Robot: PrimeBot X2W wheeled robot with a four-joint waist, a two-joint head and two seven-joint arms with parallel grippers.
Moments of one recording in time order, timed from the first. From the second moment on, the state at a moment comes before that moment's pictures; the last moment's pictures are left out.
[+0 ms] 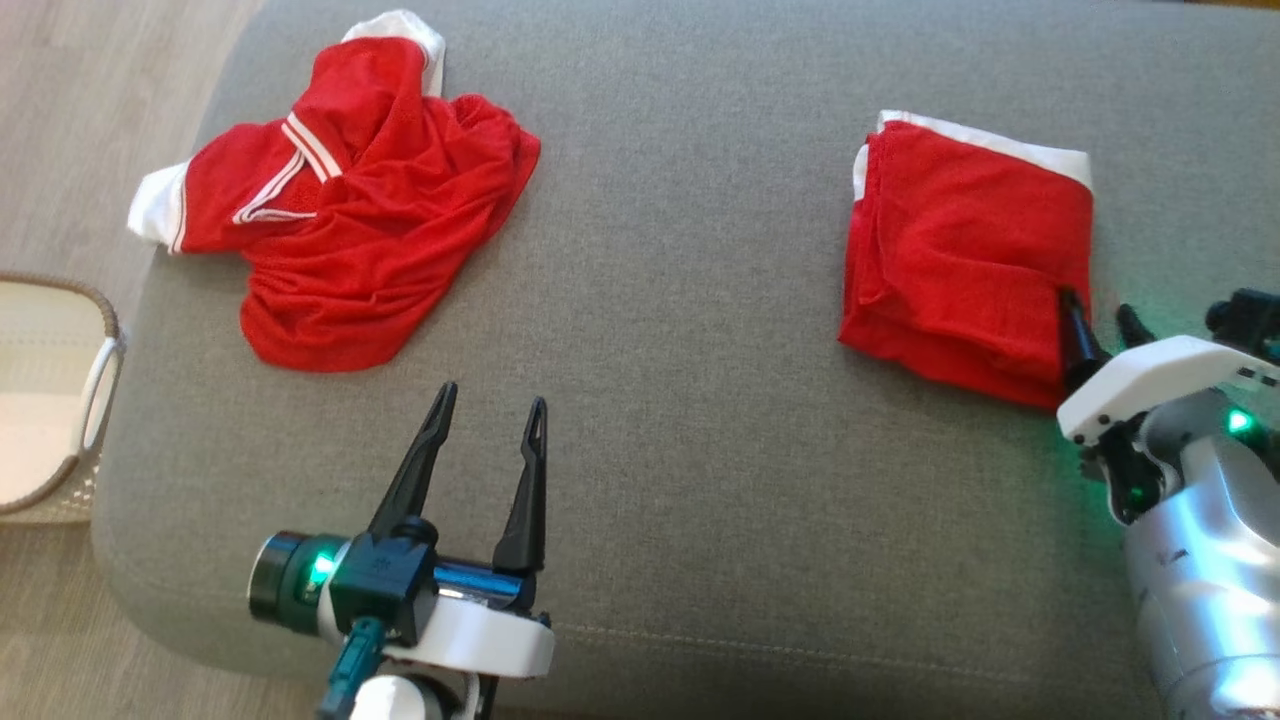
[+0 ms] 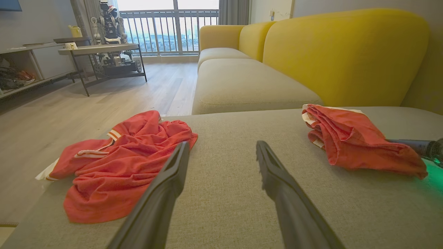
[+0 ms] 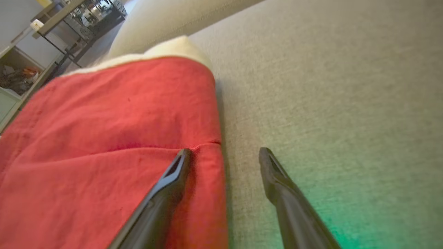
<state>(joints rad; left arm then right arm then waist) 0.02 0.06 -0.38 -0.06 -0.05 0.12 -0.26 -0.64 -0.13 -0.30 1.03 0.29 0.13 -0.12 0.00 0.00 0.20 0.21</state>
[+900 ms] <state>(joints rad) -0.05 0.06 -0.40 -0.06 -0.04 0.10 -0.26 -0.73 -0.29 0.01 0.96 0.23 0.13 -0.08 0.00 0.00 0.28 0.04</state>
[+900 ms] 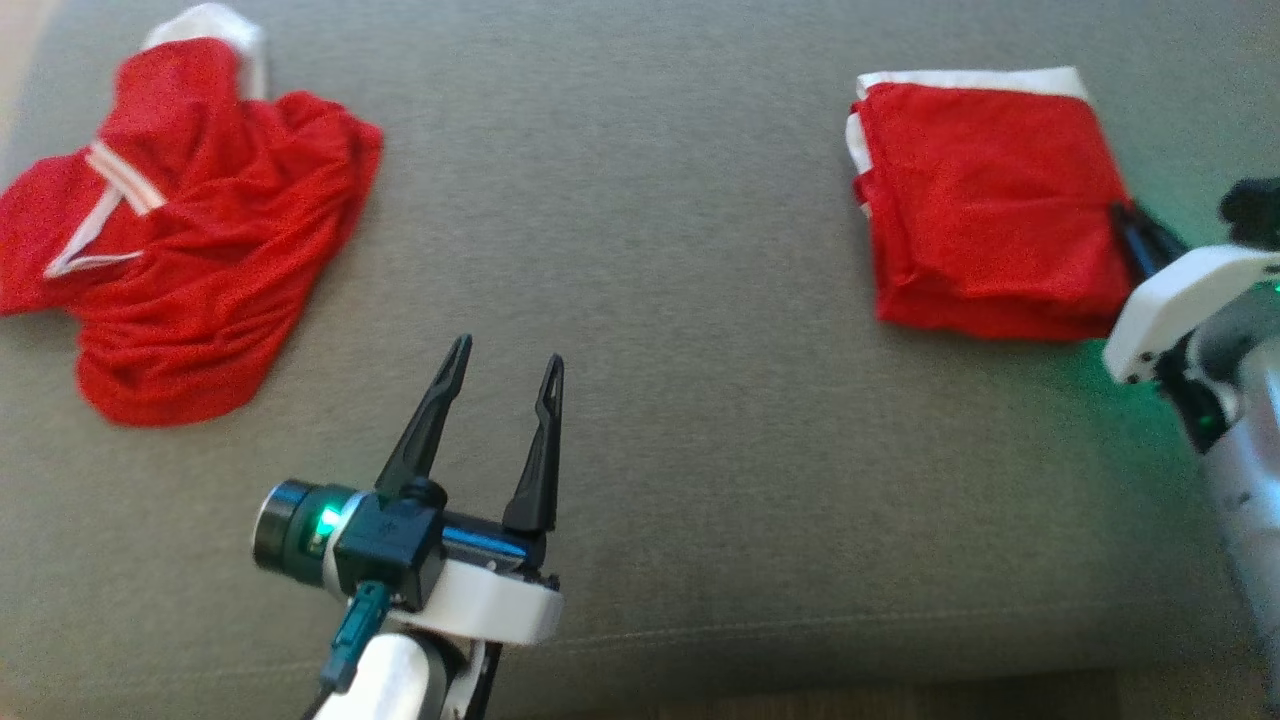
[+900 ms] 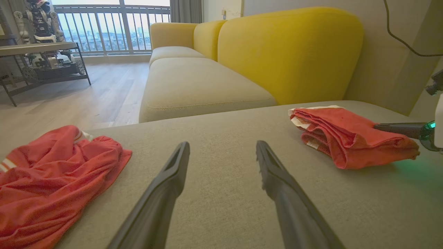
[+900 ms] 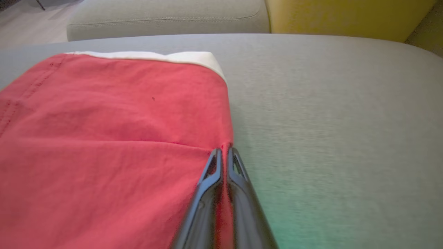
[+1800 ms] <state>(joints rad) -0.19 0.12 -0.41 -0.06 0.01 0.05 -0.26 -0.86 -0.45 -0.12 0.81 0.19 0.13 -0.19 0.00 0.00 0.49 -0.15</state>
